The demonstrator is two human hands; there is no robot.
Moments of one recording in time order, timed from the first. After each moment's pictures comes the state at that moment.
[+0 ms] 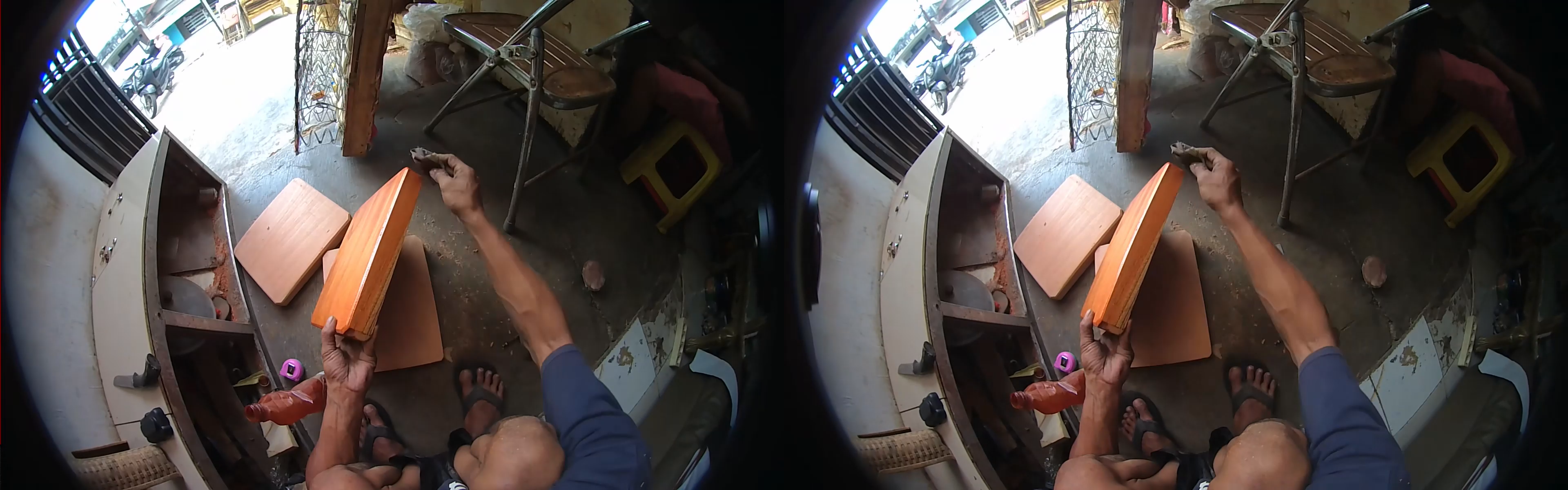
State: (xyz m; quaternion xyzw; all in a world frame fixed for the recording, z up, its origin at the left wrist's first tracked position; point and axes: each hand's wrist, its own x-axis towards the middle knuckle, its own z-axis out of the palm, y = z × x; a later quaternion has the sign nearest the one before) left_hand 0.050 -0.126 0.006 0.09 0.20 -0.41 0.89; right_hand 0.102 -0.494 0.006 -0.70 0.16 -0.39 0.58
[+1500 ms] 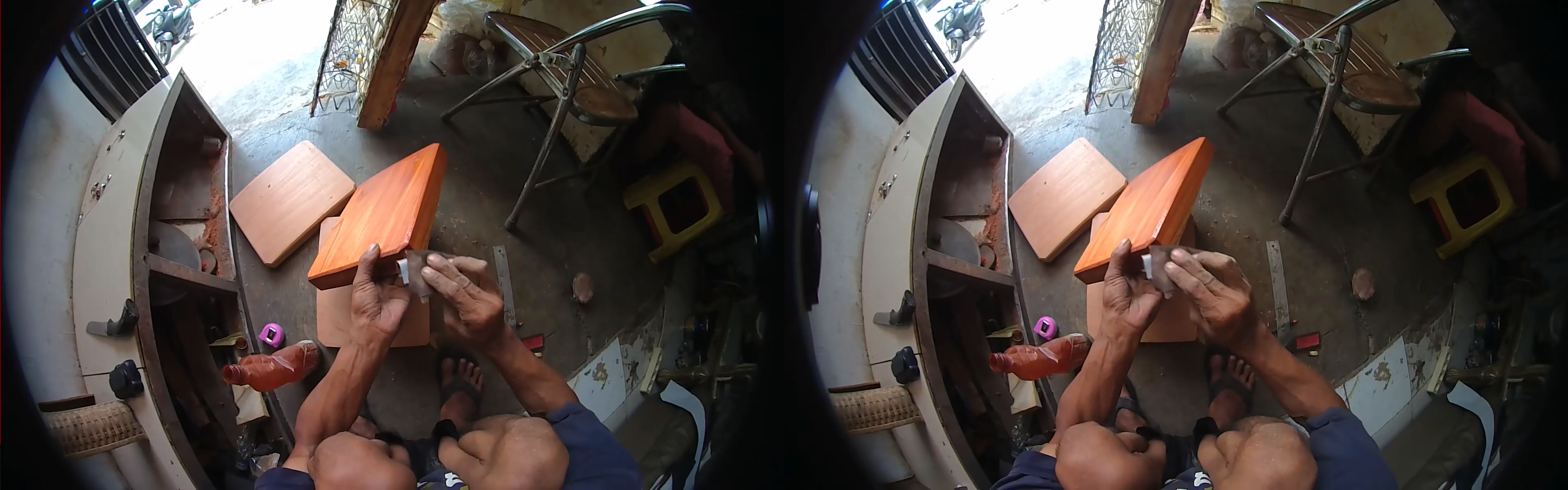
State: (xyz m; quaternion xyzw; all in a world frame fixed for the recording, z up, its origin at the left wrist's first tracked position) left_hand 0.050 -0.214 0.033 0.10 0.19 -0.40 0.89; right_hand -0.068 -0.338 0.087 -0.90 -0.06 -0.39 0.20
